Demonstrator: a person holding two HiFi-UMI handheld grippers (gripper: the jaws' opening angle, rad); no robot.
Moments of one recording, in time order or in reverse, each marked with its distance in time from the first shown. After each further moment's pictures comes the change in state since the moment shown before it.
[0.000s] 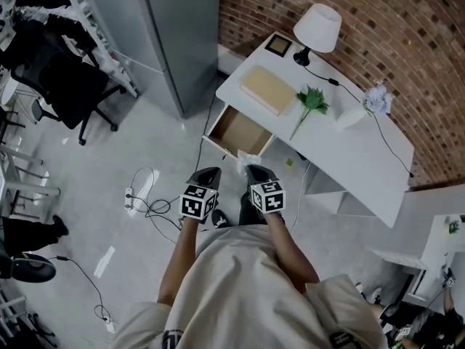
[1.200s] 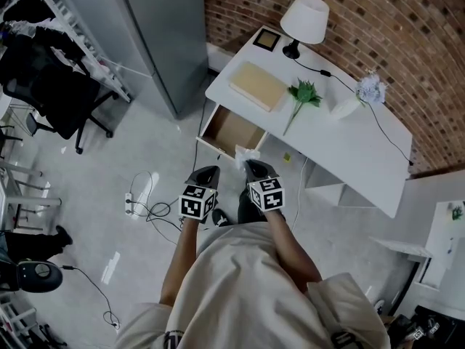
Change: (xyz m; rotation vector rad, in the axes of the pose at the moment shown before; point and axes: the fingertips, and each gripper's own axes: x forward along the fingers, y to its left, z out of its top) left arm 0.021 -0.012 0.009 0.022 0.014 -0.024; right arm -0.008 -0.022 0.018 -0.013 -0.042 -0.040
